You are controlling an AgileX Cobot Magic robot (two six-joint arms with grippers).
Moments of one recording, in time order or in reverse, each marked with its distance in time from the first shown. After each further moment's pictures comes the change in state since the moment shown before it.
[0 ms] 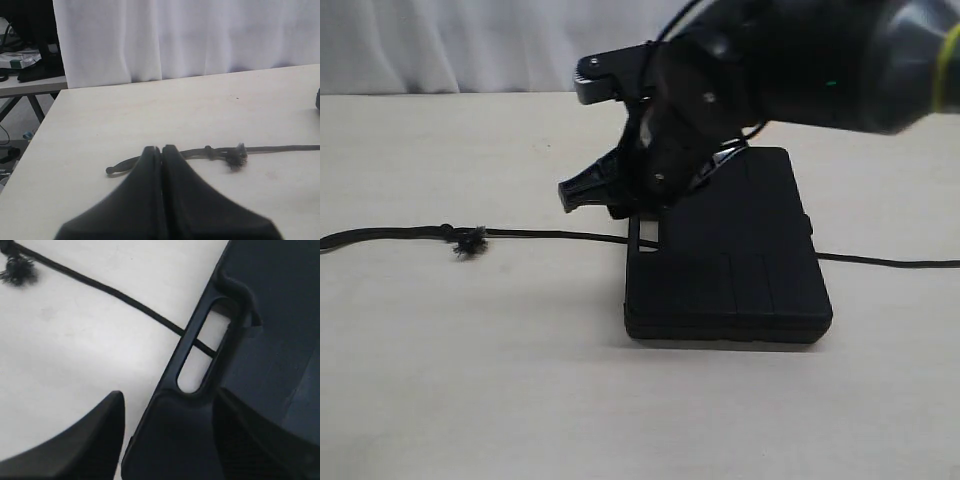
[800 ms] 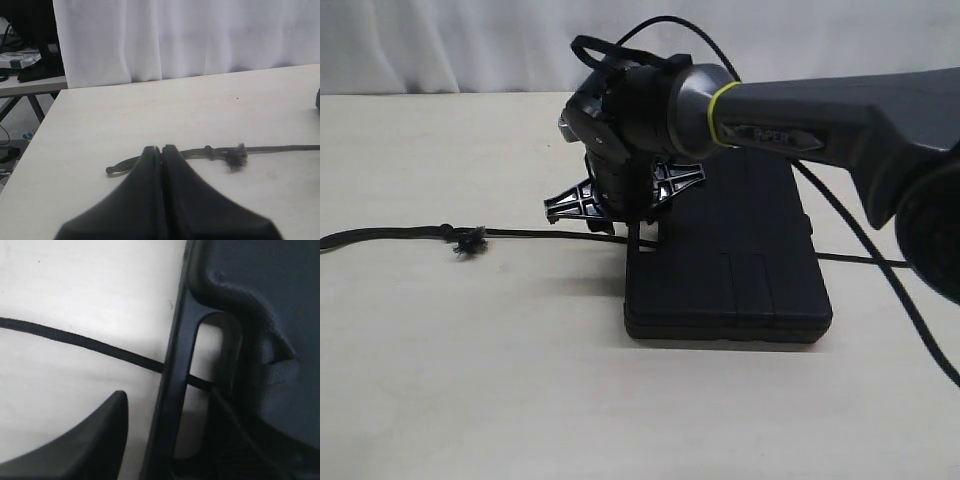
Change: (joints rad) left arm 0.000 0.000 0.000 0.000 0.000 0.000; right arm -0.011 0.390 -0.328 -0.107 0.157 0.221
